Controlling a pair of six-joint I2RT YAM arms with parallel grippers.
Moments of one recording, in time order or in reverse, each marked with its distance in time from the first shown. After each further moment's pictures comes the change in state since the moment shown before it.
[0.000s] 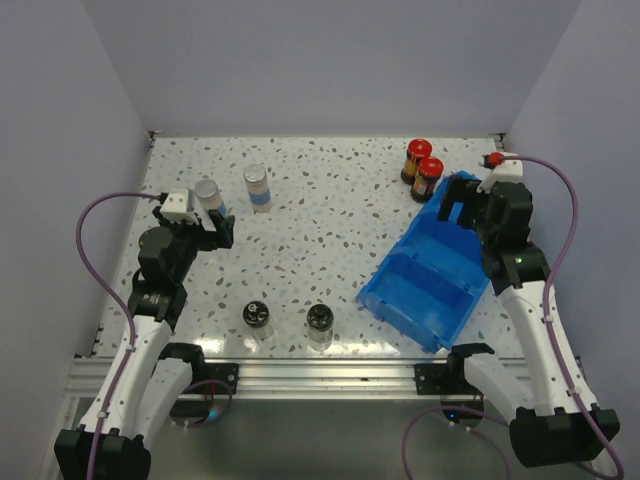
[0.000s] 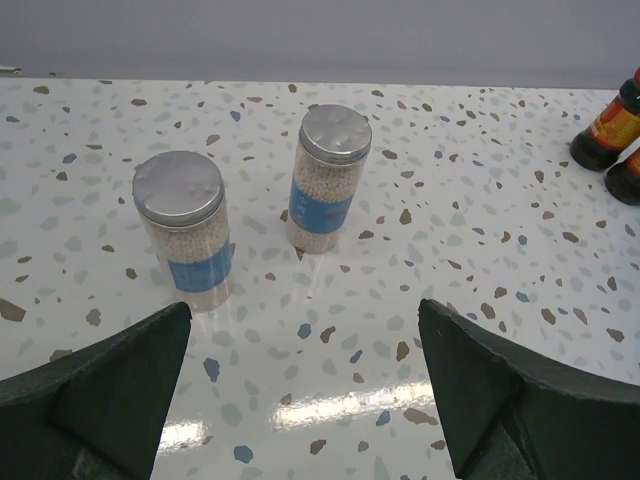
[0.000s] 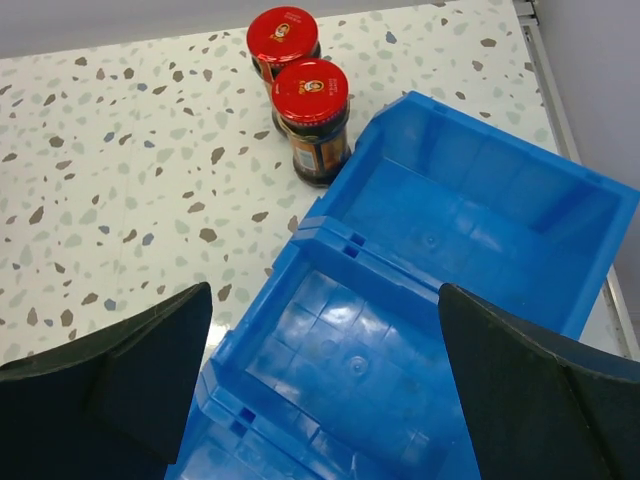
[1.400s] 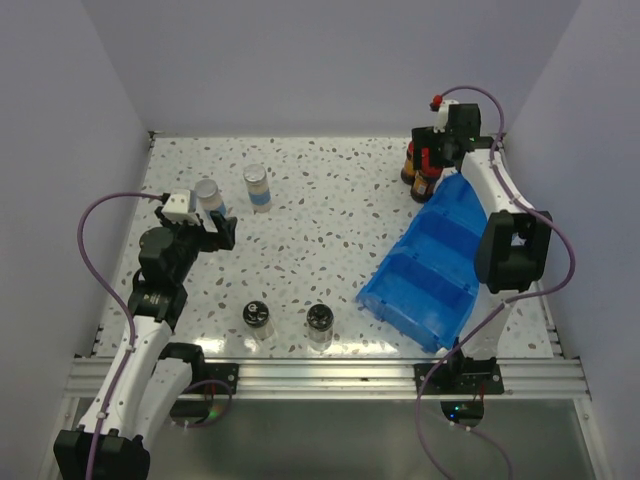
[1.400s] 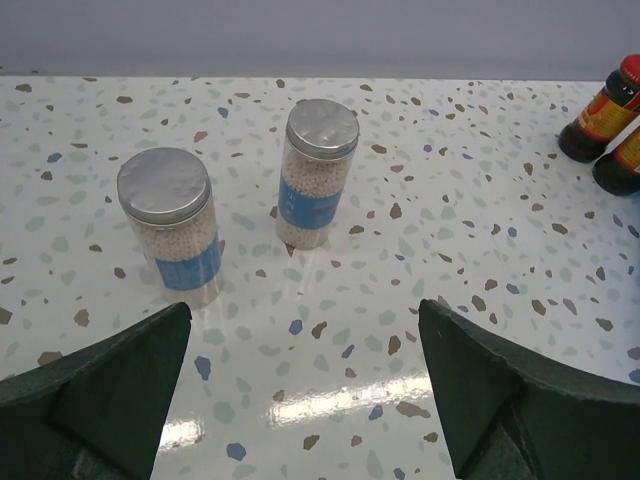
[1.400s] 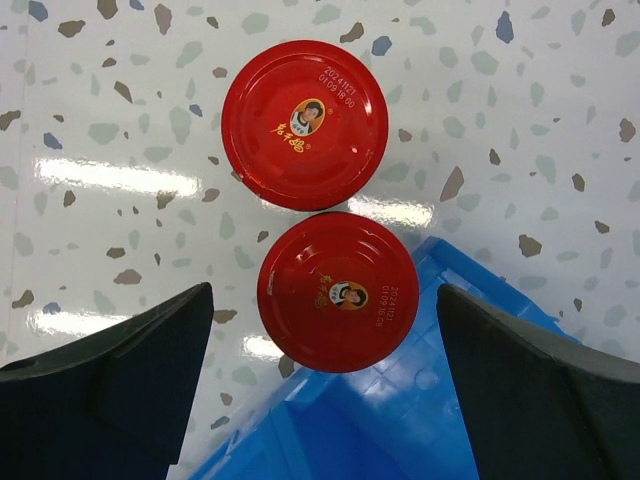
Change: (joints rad) left arm -0.006 -0.002 0.000 -0.008 0.020 0.000; right arm -0.056 1.033 0.741 -0.094 -0.178 -0.214
